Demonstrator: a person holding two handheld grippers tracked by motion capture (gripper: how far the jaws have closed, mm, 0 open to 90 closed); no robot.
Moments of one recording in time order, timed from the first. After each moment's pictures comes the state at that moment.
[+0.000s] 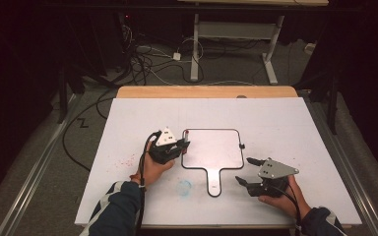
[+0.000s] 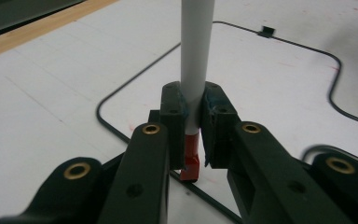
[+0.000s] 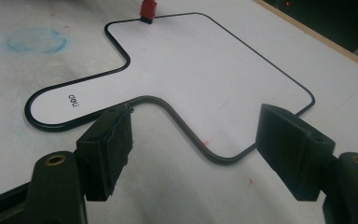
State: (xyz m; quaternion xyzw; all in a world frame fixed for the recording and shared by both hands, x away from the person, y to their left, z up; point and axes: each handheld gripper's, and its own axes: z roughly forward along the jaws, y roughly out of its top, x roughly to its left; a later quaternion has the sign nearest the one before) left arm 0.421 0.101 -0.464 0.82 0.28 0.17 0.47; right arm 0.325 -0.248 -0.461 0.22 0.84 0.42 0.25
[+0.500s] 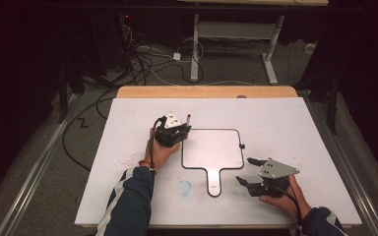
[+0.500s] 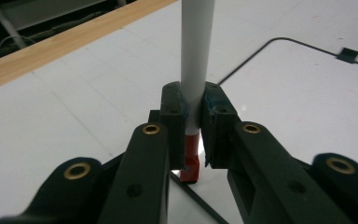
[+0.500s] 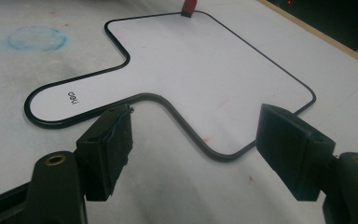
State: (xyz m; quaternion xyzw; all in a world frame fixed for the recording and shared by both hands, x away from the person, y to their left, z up) left arm 0.467 0.091 -0.462 0.80 0.33 0.20 0.45; right arm 0.327 -0.251 -0.462 0.22 0.84 0.42 0.24
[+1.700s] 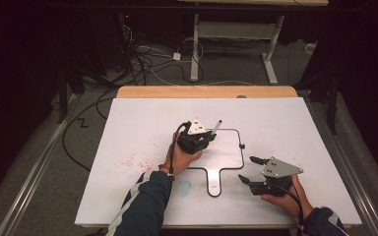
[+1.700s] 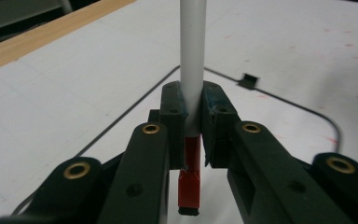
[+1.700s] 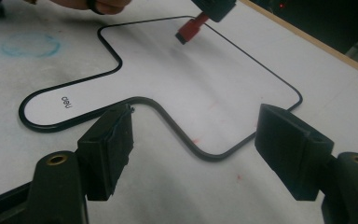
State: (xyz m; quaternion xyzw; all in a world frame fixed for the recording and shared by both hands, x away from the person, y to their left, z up) left arm 0.428 0.024 -0.450 0.83 0.24 0.14 0.49; right arm 0.326 -0.257 -0.456 0.23 0.83 0.43 0.26
